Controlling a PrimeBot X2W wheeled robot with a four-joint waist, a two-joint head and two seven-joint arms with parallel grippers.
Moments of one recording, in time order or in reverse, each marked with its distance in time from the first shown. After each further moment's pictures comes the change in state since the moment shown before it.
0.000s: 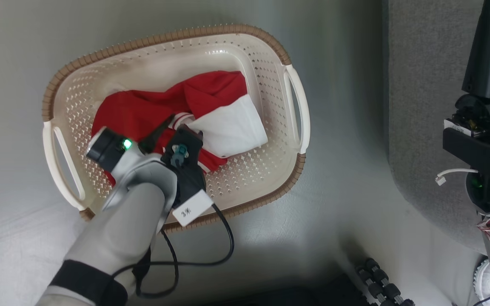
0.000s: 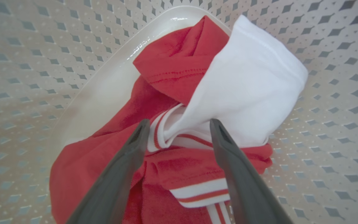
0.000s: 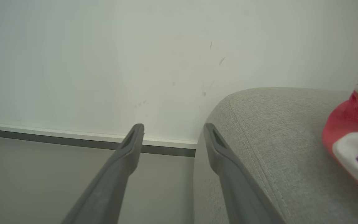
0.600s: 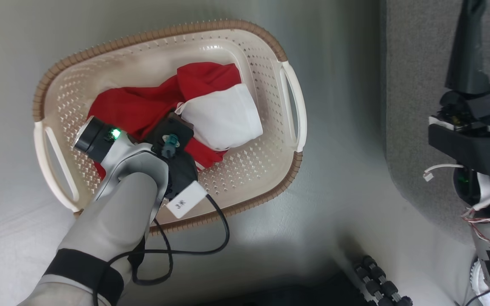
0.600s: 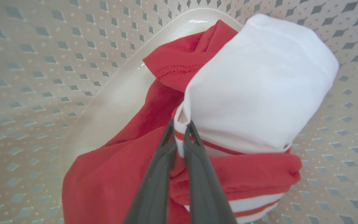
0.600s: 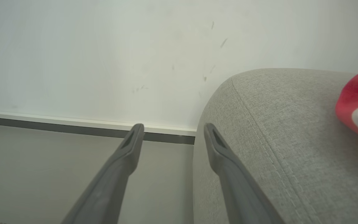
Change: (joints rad) left arm -0.076 -0.007 0.014 0.112 0.011 0.034 -0.073; right arm -0.031 0.020 0.027 0.073 -0.011 0.002 -0.010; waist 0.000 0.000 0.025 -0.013
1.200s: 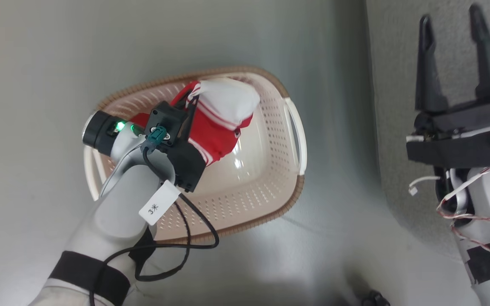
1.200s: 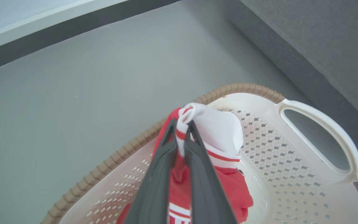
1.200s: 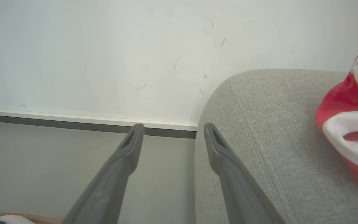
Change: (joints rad) left arm 0.030 -0.011 0.063 -0.121 -0.159 -0.088 -0.116; right arm 0.017 0.014 0.022 0.246 0.012 0.048 -0.007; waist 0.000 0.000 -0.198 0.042
